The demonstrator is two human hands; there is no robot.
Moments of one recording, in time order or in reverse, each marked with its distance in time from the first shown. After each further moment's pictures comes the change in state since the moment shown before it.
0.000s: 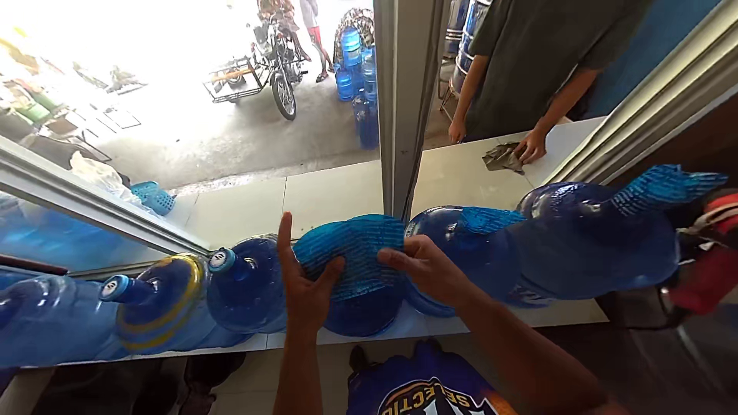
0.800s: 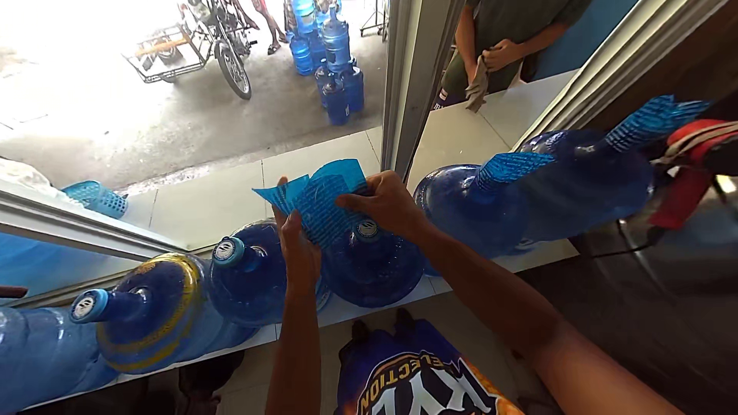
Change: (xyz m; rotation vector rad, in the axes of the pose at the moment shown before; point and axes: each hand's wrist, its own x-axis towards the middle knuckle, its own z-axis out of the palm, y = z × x) left_hand 0.046 -0.062 -0.063 -0.352 -0.041 -0.211; right_hand 0.093 0.023 0.071 -0.282 0.262 0.187
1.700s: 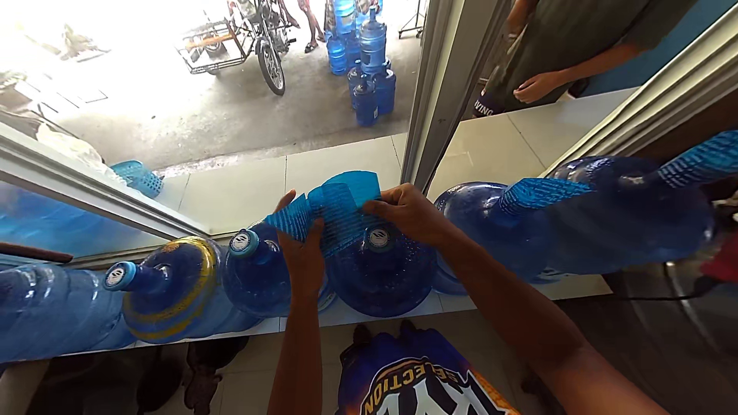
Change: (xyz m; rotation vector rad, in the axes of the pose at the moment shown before) left_hand -0.009 -0.005 -0.008 0.230 0.199 0.165; right_hand 0.008 0.010 -0.027 0.062 -0.264 -0.051
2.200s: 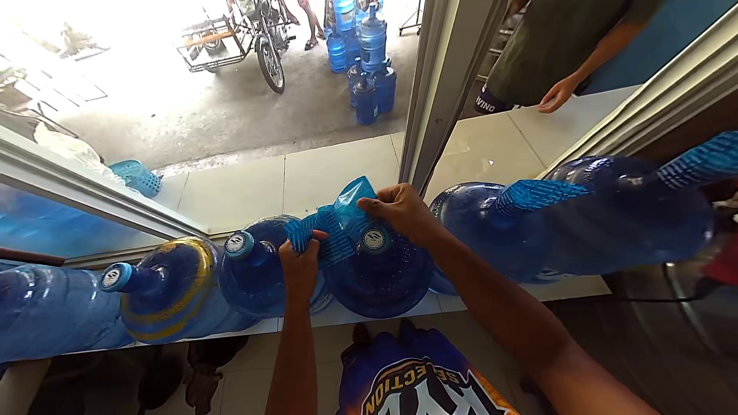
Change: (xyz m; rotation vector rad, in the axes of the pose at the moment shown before) left_hand -0.011 -0.025 -0.018 0.270 -0.054 -0.058; right_hand 0.005 0.020 -0.002 0.022 0.125 0.108
